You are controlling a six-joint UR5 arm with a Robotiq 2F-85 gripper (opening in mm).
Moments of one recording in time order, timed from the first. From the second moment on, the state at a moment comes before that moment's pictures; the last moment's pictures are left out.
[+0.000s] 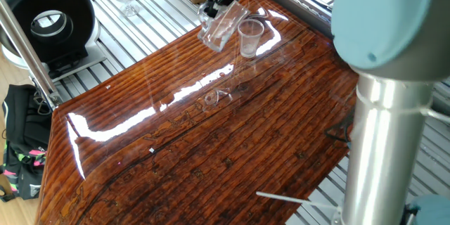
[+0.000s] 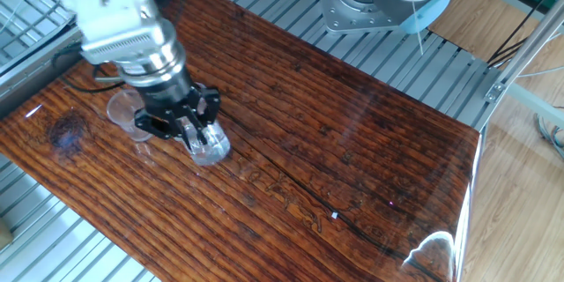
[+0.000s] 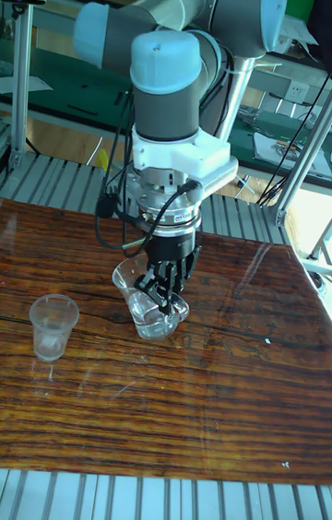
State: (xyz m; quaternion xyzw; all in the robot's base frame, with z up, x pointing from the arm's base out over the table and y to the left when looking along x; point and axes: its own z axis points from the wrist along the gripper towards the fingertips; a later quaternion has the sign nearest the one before) arm 0.604 0.037 0.131 -0.41 0.90 0.11 0.07
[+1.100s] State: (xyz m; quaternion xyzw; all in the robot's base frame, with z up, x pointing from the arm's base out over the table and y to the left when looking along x) arm 0.604 -0.019 0.095 -0.15 0.99 -0.01 0.00
